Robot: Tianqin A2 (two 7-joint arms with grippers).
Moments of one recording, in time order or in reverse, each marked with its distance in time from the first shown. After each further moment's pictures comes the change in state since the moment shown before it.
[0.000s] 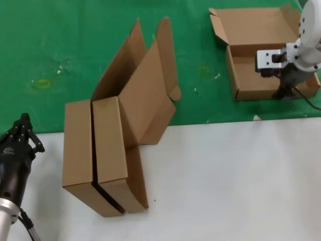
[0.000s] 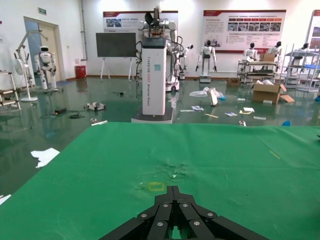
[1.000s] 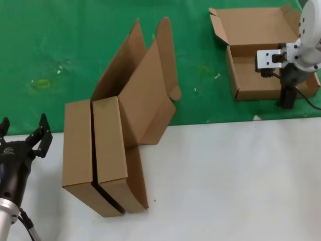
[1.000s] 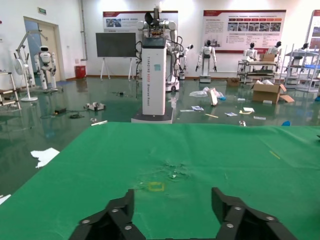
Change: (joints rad) left arm 0.000 0.000 0.000 0.000 0.000 0.000 0.000; right arm 0.000 0.000 0.000 0.000 0.000 0.000 0.000
